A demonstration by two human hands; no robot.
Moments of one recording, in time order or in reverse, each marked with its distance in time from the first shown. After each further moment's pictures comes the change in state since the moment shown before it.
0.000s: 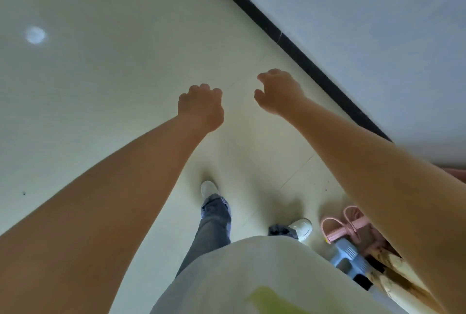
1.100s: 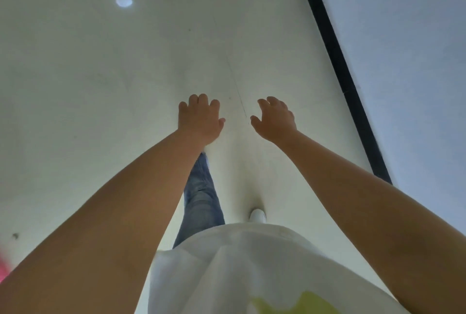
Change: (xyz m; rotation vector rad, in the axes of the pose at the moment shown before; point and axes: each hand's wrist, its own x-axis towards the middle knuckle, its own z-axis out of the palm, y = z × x) left_hand 0.340 -0.630 -0.191 -0.128 -0.059 -0.334; right_hand 0.526 -0.560 -0.106 -0.115 -0.197 -0.284
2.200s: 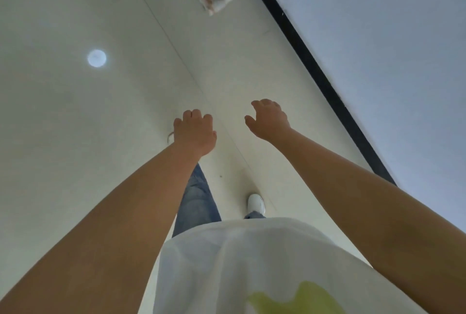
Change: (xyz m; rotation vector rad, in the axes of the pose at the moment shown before) left_hand 0.717 -0.309 -0.403 0.077 -0.114 0.169; right_hand 0.725 -0.221 -0.404 0.154 -0.030 0.196
